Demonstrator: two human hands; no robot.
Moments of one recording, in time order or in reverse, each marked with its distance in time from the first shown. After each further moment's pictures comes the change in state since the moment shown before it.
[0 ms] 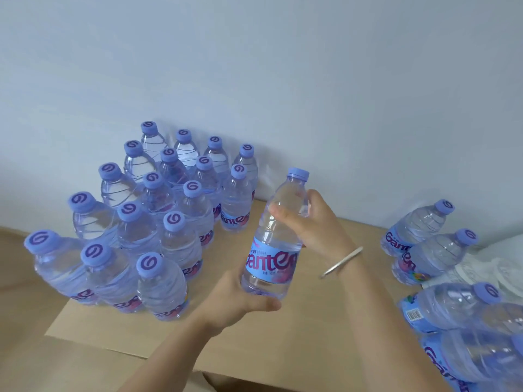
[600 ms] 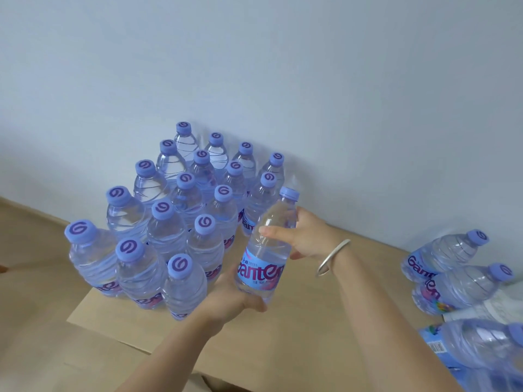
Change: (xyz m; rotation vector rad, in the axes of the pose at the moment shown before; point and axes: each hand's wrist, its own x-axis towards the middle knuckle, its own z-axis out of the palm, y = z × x) left_hand 0.010 -0.032 -0.041 -0.017 0.216 -0.215; right_hand 0.035 -0.004 0.042 -0.211 -0.365 0.090
